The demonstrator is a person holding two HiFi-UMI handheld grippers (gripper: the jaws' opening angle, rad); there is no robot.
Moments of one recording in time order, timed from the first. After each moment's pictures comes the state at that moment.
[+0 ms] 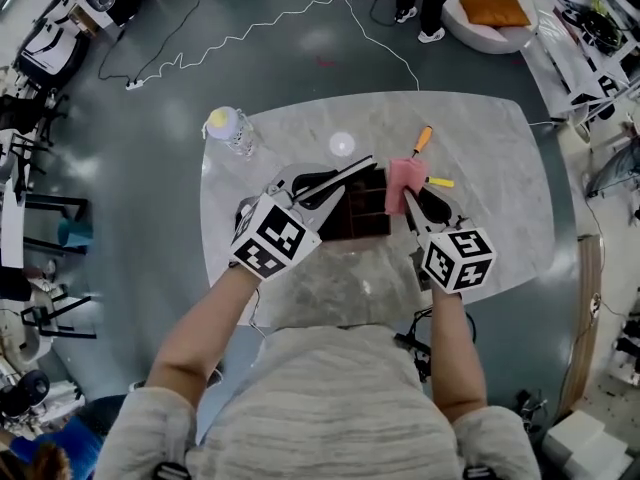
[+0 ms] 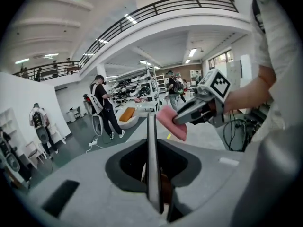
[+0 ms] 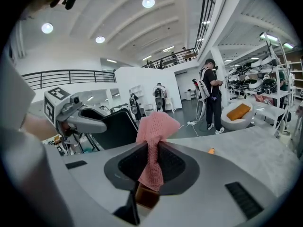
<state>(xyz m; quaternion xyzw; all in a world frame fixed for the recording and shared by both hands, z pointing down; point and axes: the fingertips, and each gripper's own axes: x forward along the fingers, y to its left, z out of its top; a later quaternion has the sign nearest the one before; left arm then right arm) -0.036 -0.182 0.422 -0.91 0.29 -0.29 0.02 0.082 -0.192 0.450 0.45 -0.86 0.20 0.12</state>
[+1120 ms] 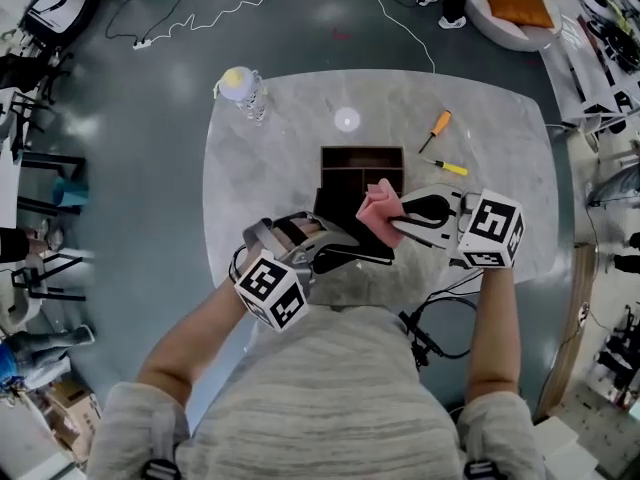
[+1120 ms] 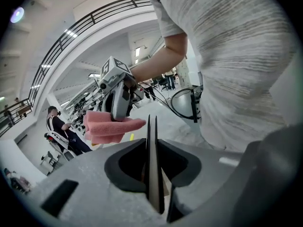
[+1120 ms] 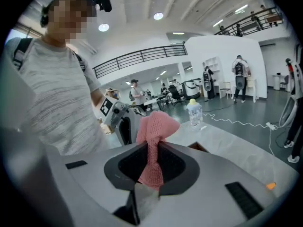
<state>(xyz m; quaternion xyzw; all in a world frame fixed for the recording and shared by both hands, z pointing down) -0.007 -0.025 0.481 -0.92 0.05 -0.33 0.22 0.012 -0.099 0.436 -0.03 -0.96 0.13 0.24</state>
